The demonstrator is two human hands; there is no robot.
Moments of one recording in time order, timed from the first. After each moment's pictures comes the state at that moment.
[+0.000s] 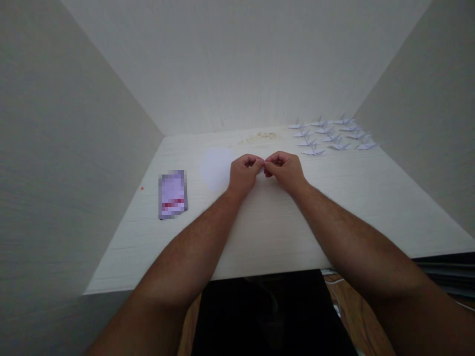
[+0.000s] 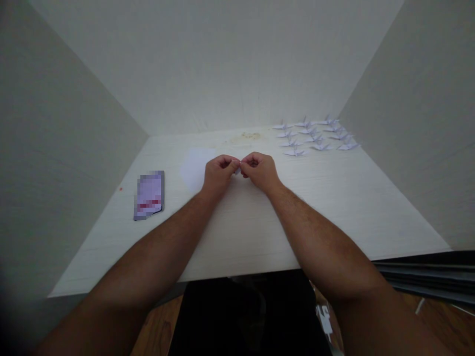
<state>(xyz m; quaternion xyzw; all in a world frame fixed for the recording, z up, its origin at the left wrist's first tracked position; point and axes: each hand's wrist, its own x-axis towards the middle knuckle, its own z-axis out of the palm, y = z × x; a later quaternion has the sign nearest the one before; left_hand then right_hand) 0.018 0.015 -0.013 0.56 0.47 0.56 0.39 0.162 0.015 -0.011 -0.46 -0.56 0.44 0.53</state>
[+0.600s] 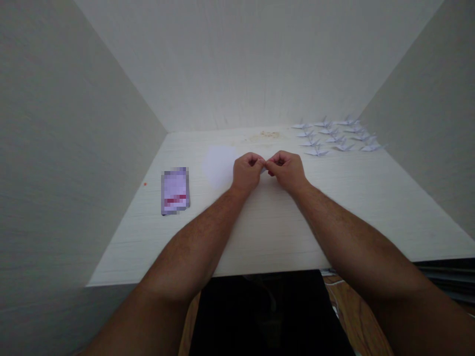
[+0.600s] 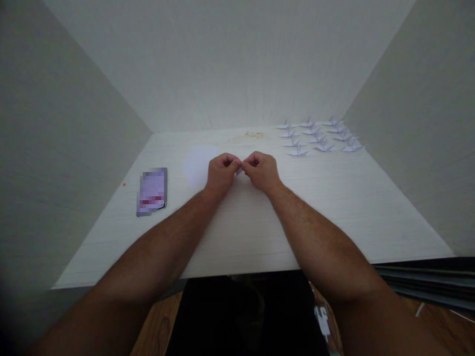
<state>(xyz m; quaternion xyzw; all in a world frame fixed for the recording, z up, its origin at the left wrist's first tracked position) 0.021 0.016 -0.011 0.56 0.50 0.55 0.35 0.158 0.014 -0.008 -0.50 -0.59 0.36 0.51</state>
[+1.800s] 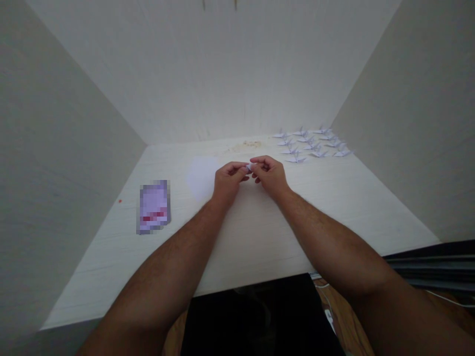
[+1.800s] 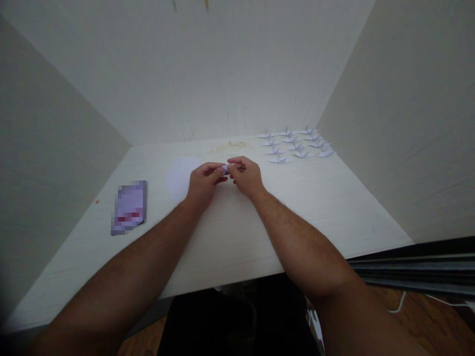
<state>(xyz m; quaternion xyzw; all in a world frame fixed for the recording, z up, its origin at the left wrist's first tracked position) 0.018 0.020 -0.020 0.50 0.40 0.59 0.50 0.160 0.024 -0.016 -0.45 -0.54 0.42 0.57</state>
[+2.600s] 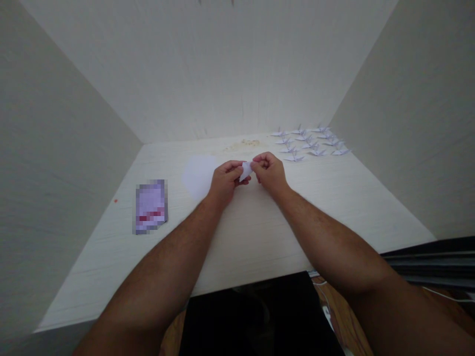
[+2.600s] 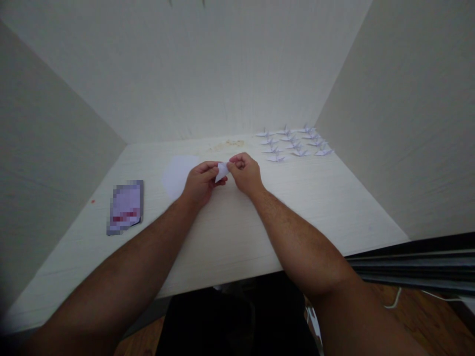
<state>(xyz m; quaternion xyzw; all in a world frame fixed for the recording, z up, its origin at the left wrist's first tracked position) 0.016 0.015 -0.009 0.44 0.38 0.54 0.60 0.164 0.024 -0.017 -0.47 -0.55 0.36 0.58</state>
